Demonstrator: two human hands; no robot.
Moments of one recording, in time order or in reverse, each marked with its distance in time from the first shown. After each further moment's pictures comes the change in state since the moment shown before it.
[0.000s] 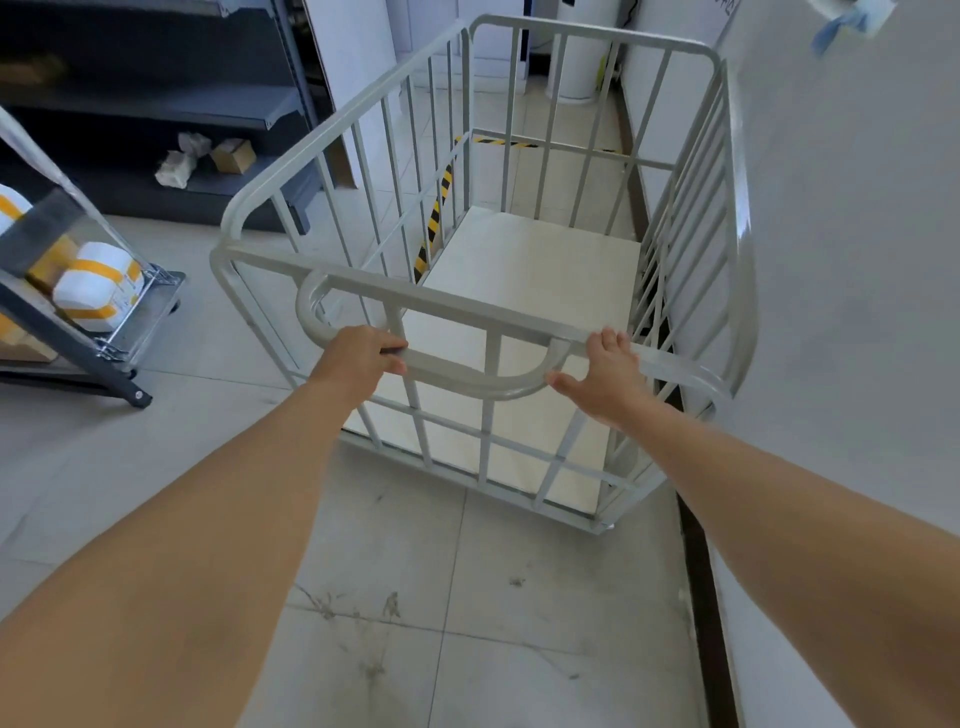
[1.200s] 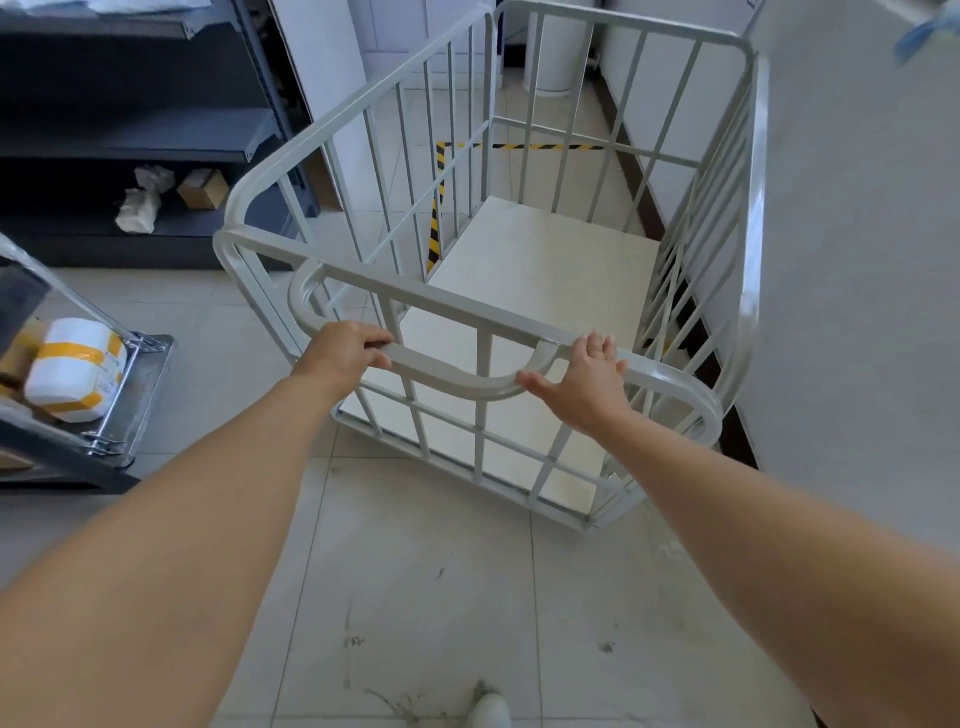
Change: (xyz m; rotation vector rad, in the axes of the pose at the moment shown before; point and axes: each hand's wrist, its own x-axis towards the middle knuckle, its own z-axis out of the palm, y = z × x) left_hand 0.224 -0.106 -0.155 0.043 -0.070 0.074; right_hand 0.167 -0.219 0.028 0.082 0.067 0.176
